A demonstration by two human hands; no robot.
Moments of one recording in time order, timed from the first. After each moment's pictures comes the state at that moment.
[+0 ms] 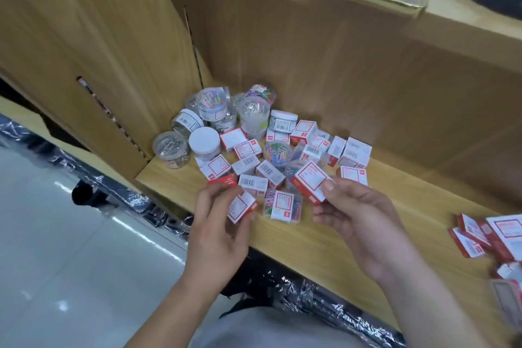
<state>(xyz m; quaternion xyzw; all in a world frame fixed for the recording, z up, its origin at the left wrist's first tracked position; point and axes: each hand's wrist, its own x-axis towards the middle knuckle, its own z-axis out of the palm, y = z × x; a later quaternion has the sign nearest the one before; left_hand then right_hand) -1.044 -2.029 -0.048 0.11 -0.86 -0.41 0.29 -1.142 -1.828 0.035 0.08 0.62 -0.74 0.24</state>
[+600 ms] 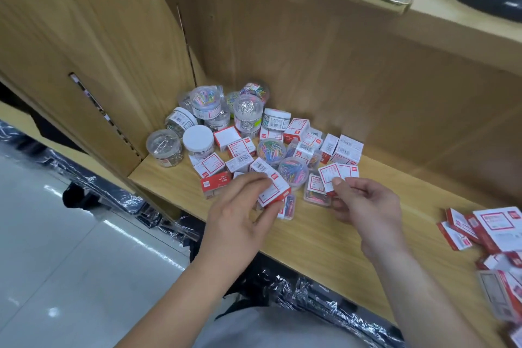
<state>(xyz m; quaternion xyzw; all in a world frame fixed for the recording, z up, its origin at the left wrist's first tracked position) -1.071 -2.008 -0.033 0.05 -0.87 -0.41 0.28 -1.166 -1.807 -0.007 0.18 0.75 -0.64 0.07</state>
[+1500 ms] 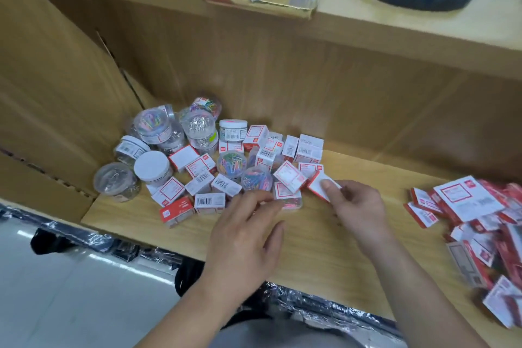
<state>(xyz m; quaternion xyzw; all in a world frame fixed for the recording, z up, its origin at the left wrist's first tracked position) -1.094 -1.966 -0.027 -0.10 -0.90 -0.36 0.21 -1.187 -1.752 -0.043 0.11 0.86 -0.50 0.05</state>
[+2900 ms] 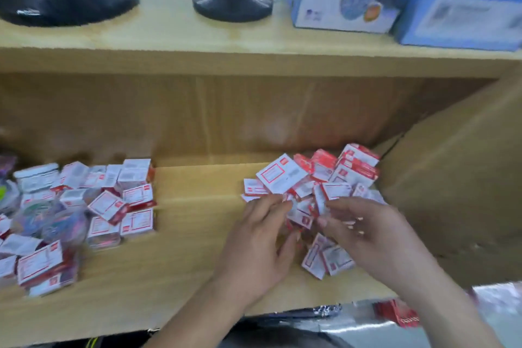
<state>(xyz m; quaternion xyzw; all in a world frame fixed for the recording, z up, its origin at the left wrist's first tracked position) -1.119 -1.681 -0.017 -0.28 -0.87 -0.39 0.06 -1.073 -1.478 0.051 0.09 0.92 -0.37 -0.02</state>
